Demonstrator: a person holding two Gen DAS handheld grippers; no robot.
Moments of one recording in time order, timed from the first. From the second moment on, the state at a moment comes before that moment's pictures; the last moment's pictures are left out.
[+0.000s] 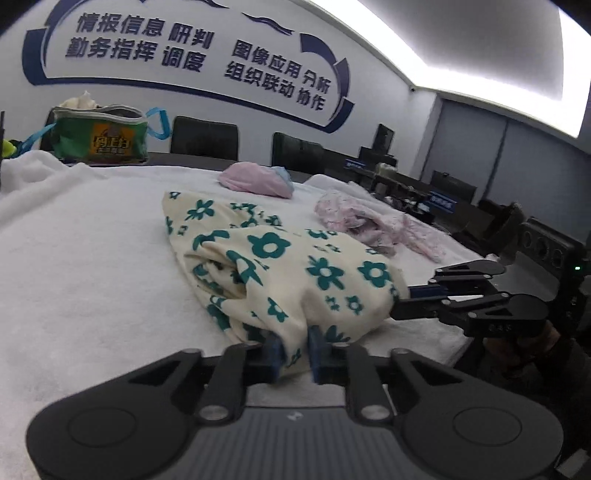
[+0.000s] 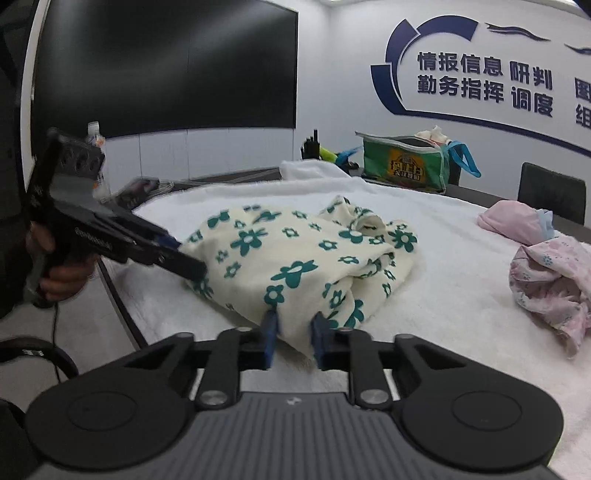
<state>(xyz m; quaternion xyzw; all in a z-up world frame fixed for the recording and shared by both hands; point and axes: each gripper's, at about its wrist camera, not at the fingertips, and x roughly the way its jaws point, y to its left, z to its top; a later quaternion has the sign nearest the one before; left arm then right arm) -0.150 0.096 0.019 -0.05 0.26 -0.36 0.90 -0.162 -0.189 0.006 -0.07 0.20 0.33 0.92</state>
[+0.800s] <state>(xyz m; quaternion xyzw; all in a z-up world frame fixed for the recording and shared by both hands) -0.119 0.098 0.051 -0.12 0.26 -0.24 0.93 -0.124 -0.193 0.041 0.02 0.19 0.22 0.96</state>
